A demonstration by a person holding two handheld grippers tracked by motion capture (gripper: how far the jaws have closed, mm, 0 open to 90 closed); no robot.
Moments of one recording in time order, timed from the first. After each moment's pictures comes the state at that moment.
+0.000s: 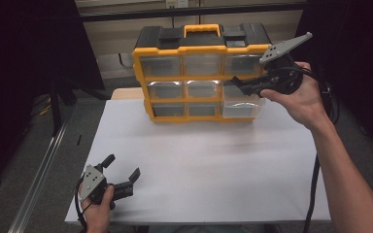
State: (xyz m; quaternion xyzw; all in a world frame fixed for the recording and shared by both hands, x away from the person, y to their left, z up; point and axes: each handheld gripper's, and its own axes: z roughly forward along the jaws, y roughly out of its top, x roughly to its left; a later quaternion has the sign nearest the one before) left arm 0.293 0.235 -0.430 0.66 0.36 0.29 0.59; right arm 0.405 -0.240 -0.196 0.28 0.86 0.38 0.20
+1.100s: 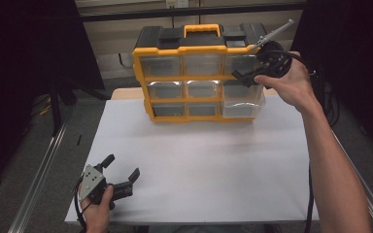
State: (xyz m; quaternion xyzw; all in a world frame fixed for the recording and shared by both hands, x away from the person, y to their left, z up) left arm 0.293 0.236 -0.430 0.66 0.36 0.29 0.59; right arm 0.461 -0.242 -0.205 0.34 0.87 0.32 0.17
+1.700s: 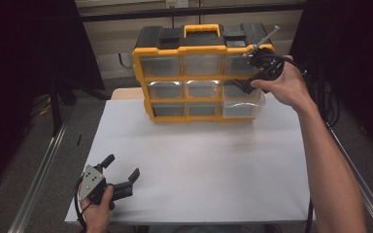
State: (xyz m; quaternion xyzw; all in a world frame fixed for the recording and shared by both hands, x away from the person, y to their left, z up) left arm 0.293 0.237 -0.430 0.66 0.36 0.29 0.59; right arm 0.477 -0.238 -0.224 0.37 0.89 0.25 0.13
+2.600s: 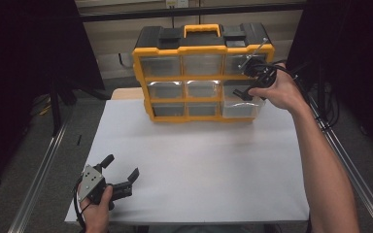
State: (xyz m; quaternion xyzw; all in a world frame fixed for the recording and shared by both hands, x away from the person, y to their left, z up) left arm 0.293 0.238 -0.430 0.66 0.36 0.29 0.59; right arm 0.491 -0.235 -0.257 0.37 0.90 0.20 0.11
